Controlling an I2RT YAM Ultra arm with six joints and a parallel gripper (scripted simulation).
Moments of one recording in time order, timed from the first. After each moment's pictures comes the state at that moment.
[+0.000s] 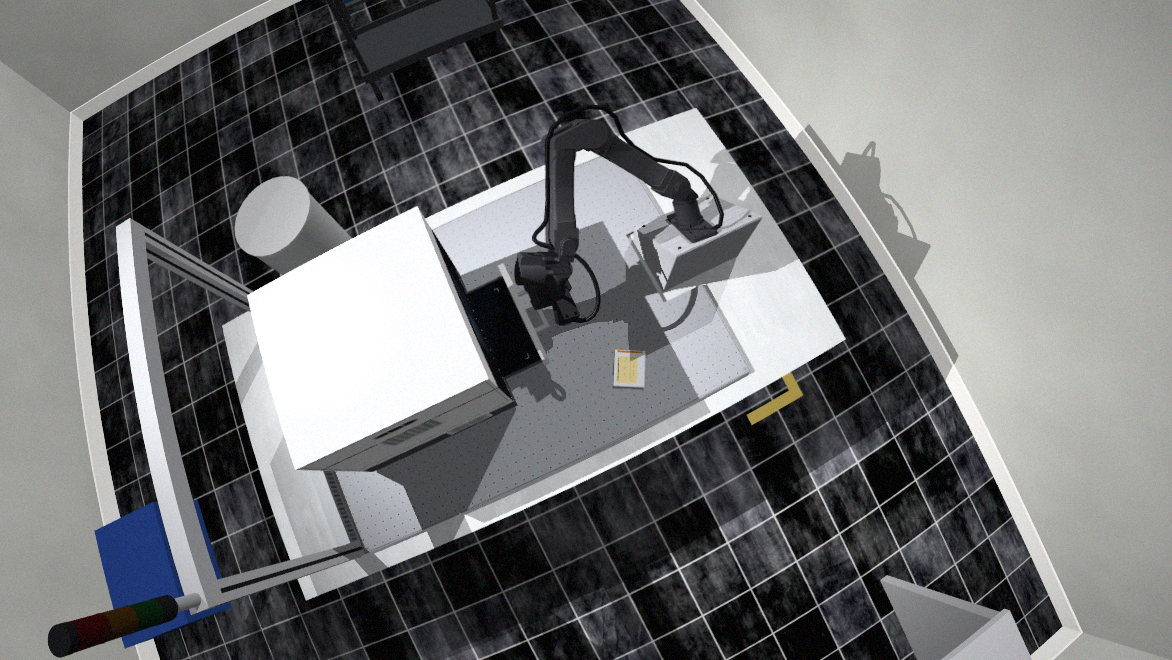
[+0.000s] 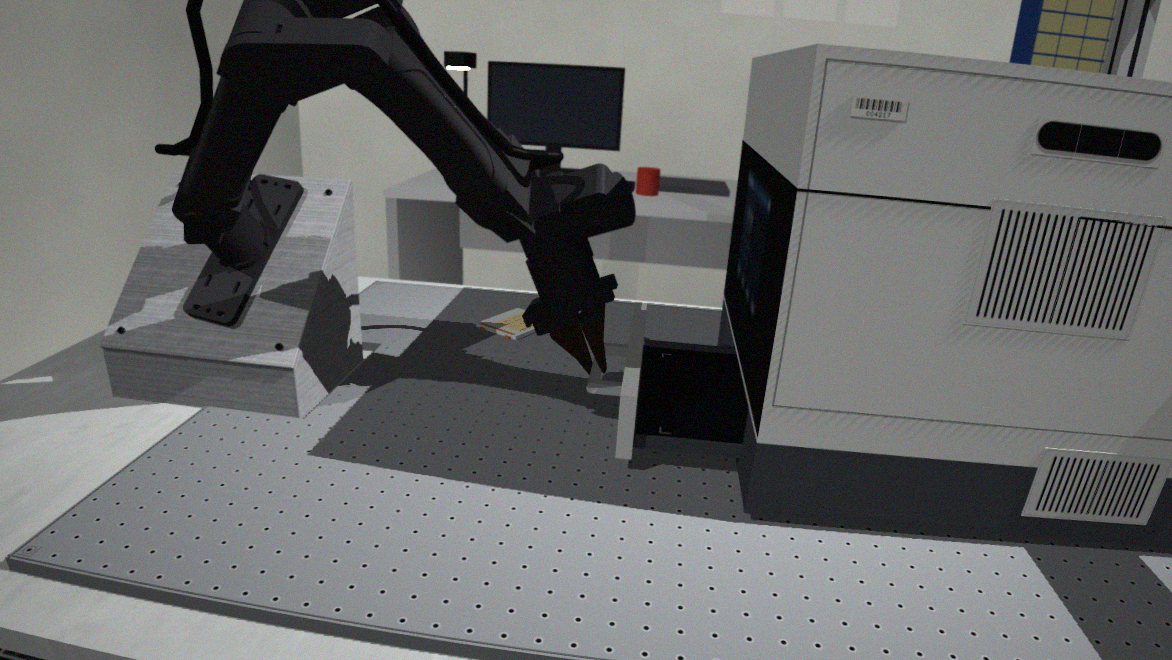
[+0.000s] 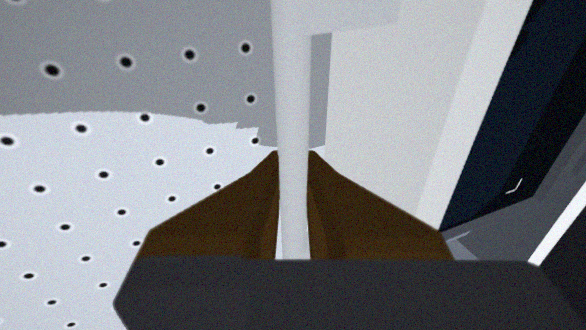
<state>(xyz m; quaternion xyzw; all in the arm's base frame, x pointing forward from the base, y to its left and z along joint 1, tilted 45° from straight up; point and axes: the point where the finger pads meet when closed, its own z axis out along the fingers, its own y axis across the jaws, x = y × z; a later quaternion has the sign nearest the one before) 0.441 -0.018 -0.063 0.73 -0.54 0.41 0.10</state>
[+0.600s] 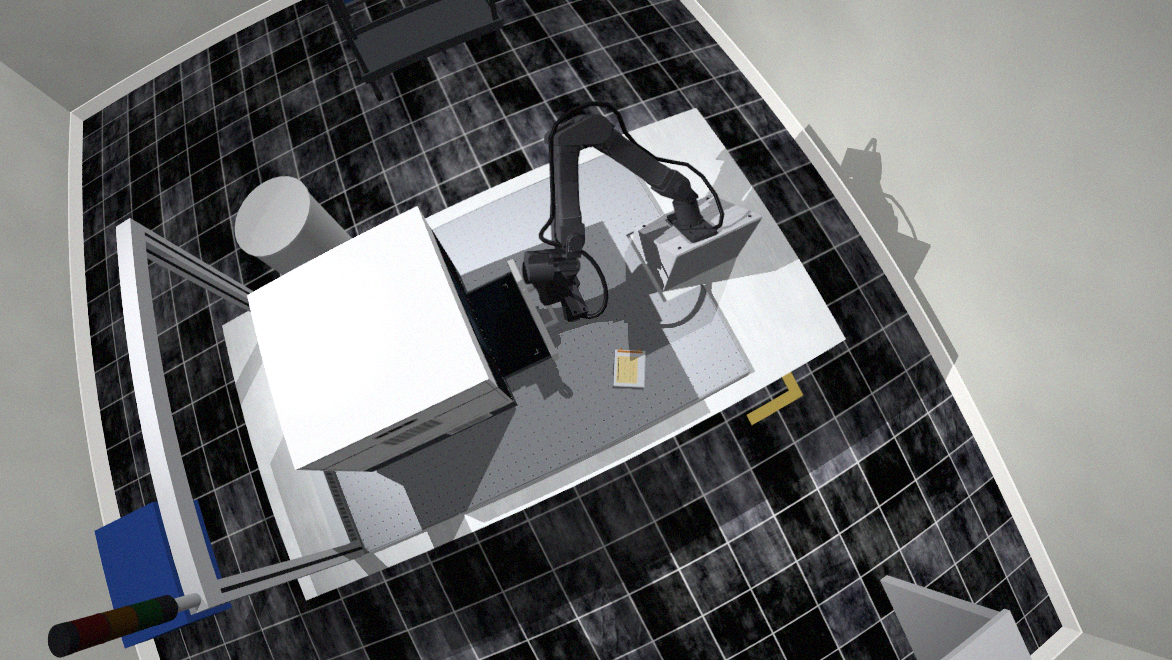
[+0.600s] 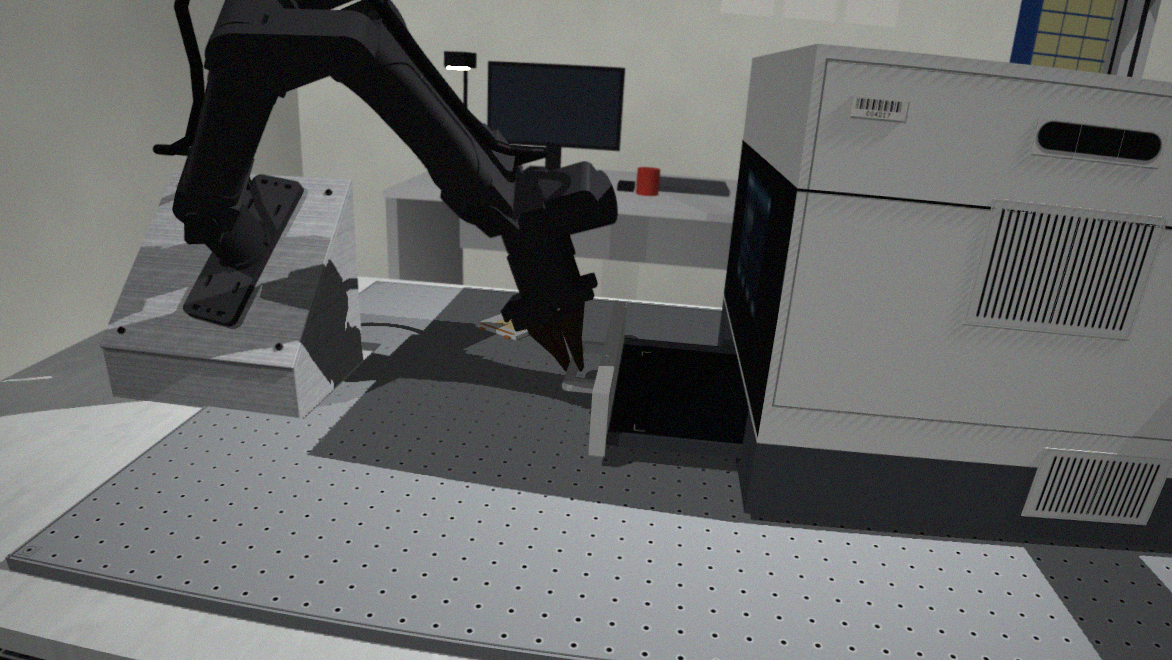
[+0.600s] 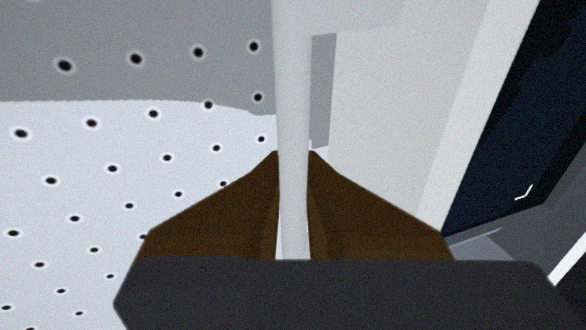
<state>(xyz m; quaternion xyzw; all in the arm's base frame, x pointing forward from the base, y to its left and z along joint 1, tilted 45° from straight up) 0.414 -0.022 -0.063 0.73 -0.54 0.40 0.12</state>
